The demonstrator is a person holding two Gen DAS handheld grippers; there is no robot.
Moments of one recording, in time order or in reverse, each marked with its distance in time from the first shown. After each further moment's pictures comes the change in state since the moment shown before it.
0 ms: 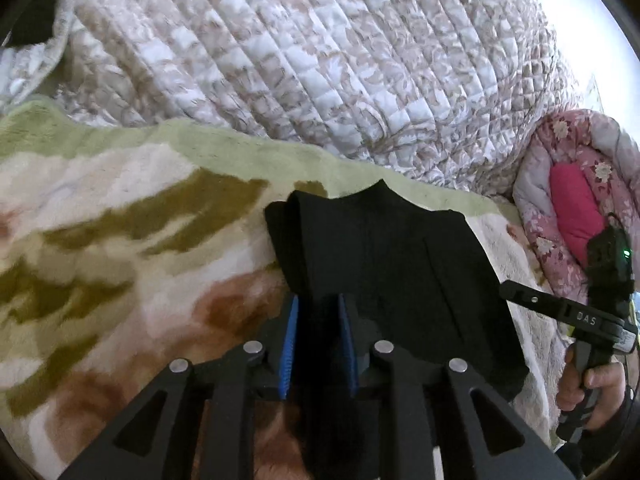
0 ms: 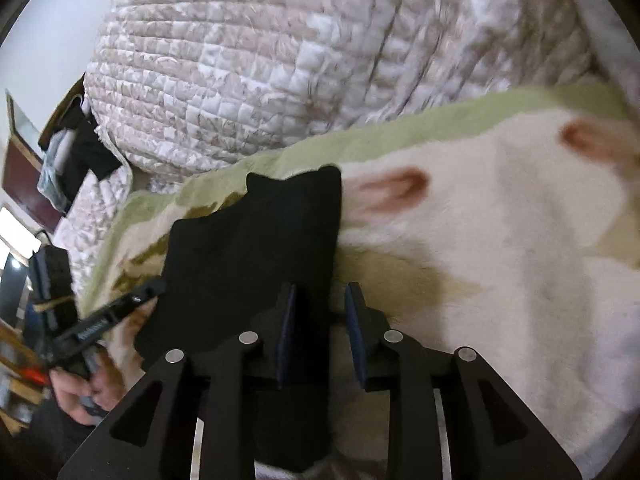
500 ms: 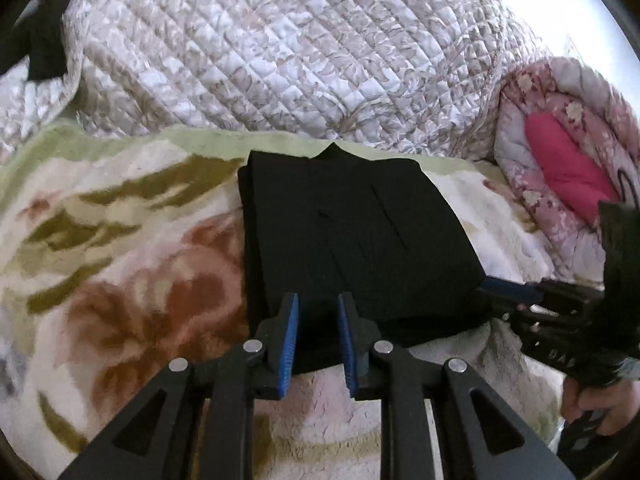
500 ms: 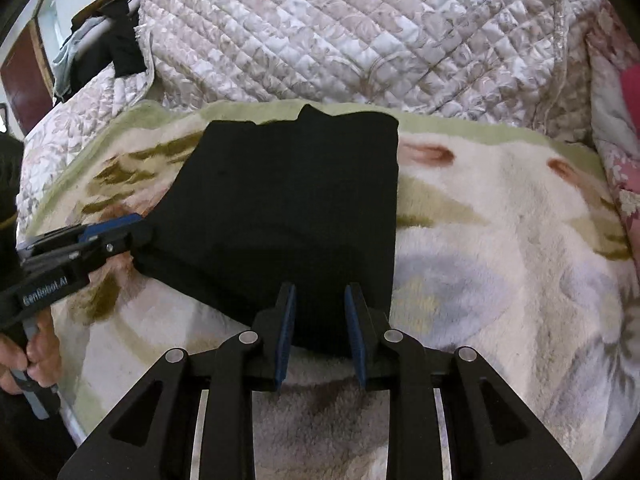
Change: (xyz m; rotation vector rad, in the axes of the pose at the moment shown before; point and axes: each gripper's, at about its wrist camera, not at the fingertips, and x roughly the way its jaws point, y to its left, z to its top) left arm -0.042 -0.056 -0.057 0.117 -0.037 0.089; right arm -0.010 0.063 -0.067 -0.260 0.036 -0.163
